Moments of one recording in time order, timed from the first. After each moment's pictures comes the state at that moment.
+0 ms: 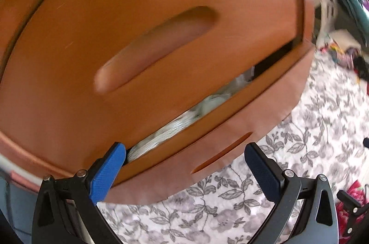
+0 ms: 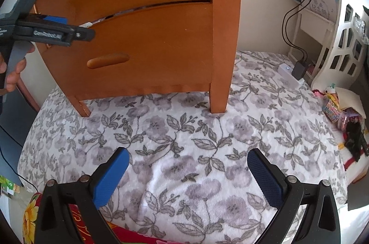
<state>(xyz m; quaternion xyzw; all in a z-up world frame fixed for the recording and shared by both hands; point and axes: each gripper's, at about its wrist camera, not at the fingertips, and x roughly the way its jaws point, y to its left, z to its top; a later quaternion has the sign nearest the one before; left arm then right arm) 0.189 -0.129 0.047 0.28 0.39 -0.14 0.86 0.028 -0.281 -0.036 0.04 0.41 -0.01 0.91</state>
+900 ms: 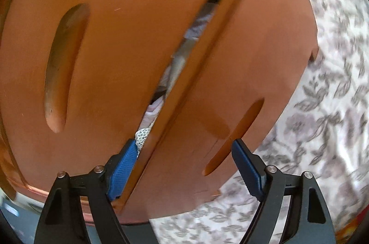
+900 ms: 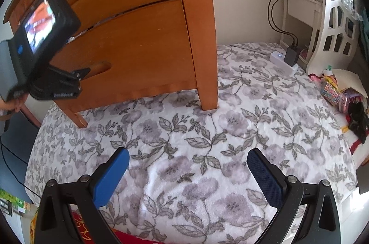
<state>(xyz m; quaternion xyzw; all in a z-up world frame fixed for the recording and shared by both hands) 0.176 -0.176 -0.049 0.53 0.32 -0.06 0.78 0.029 -0.305 -0.045 0.09 0.41 -0.03 0.91</state>
